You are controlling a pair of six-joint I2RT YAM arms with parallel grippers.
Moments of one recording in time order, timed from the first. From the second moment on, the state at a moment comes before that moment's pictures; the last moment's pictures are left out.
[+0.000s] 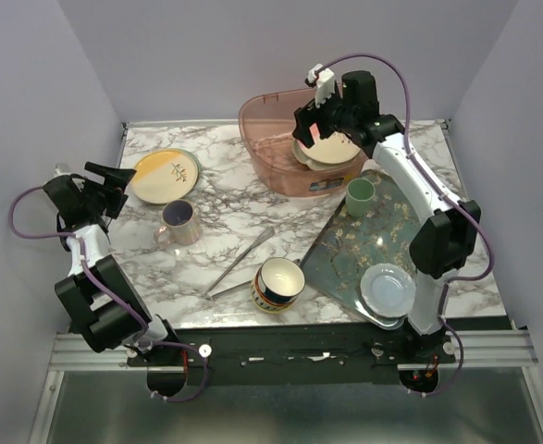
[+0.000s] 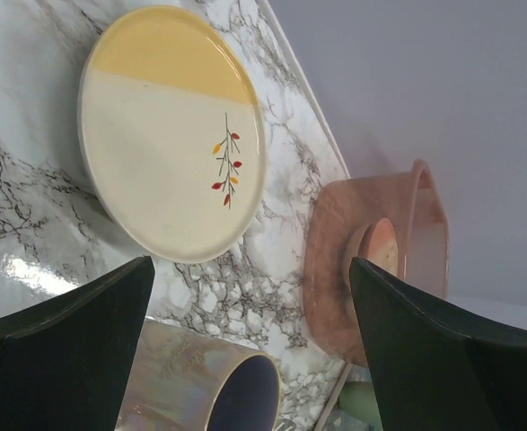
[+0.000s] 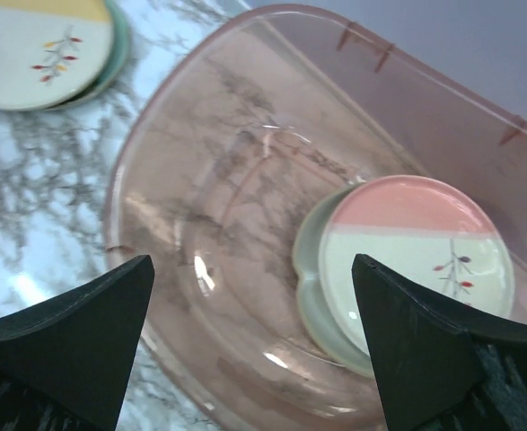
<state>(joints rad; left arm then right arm) 0.59 1.40 0.85 0.13 0.60 -0.87 0.41 1.96 1.97 -0.43 -0.31 -0.28</state>
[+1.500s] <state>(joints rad) 0.18 1.21 0.98 -0.27 0.11 -0.32 0.35 1.56 1.42 -0.20 -0.95 -0.20</state>
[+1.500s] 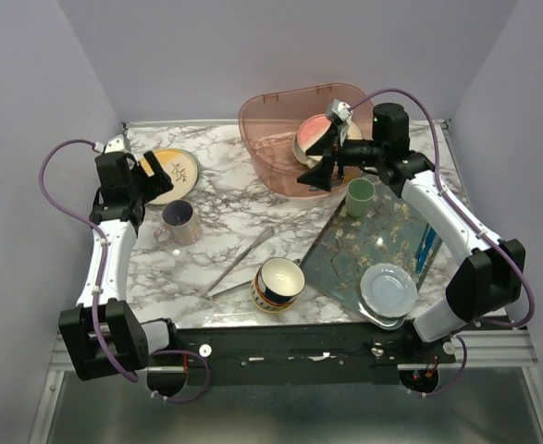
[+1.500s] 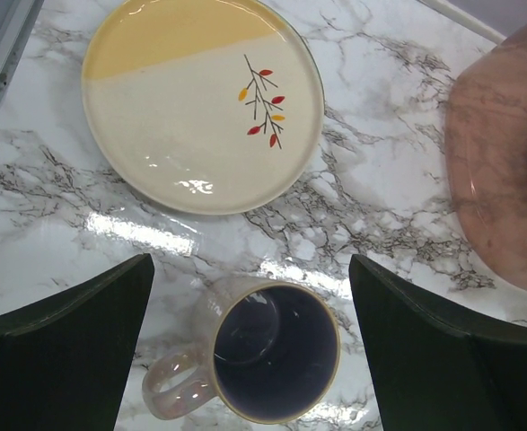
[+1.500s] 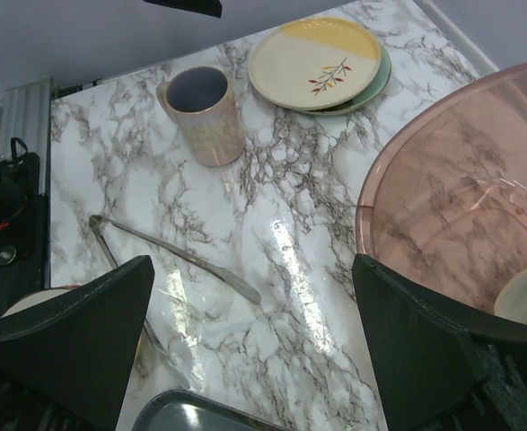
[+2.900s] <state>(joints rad) 0.41 1.87 0.95 0.32 0.31 -0.76 0.34 1.59 1.40 -0.15 -1.05 -0.12</state>
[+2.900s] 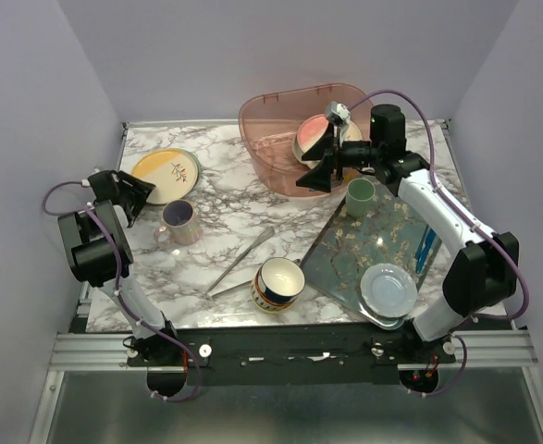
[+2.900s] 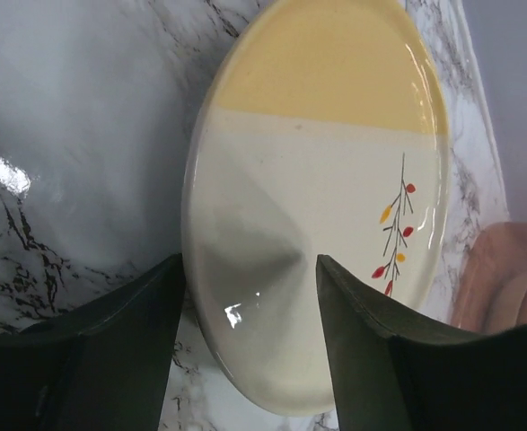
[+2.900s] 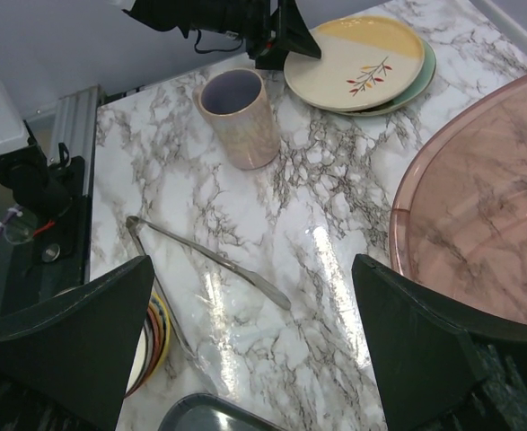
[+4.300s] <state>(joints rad) 0.54 1.82 0.83 0.54 0.58 -1.00 0.34 1.61 1.40 -0.14 -1.06 -0.12</state>
